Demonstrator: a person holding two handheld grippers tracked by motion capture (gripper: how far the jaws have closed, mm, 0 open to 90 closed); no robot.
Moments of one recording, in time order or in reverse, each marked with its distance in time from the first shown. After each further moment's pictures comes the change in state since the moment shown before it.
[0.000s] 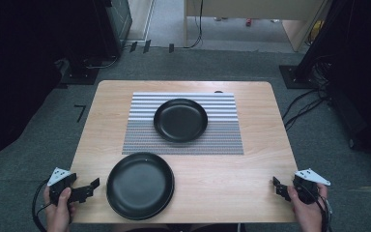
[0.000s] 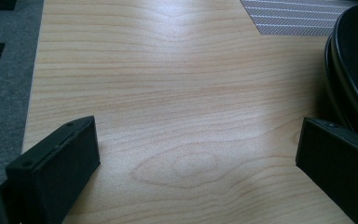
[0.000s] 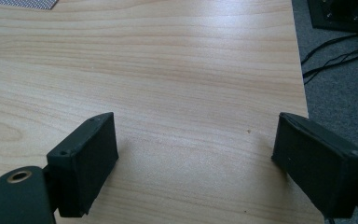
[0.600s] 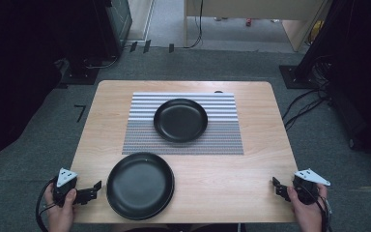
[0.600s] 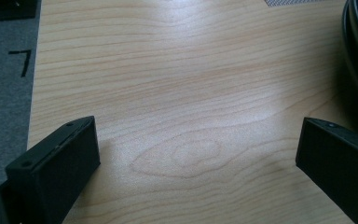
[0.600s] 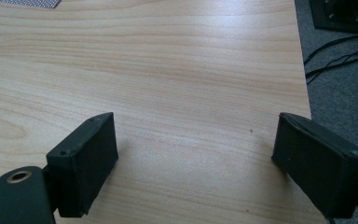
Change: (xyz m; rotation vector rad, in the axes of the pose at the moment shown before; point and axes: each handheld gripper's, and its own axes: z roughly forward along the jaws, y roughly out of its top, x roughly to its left) left arm -0.013 -0.001 0.004 0.061 0.089 0.122; right arm 0.000 0.000 0.000 0.001 0.006 -0.005
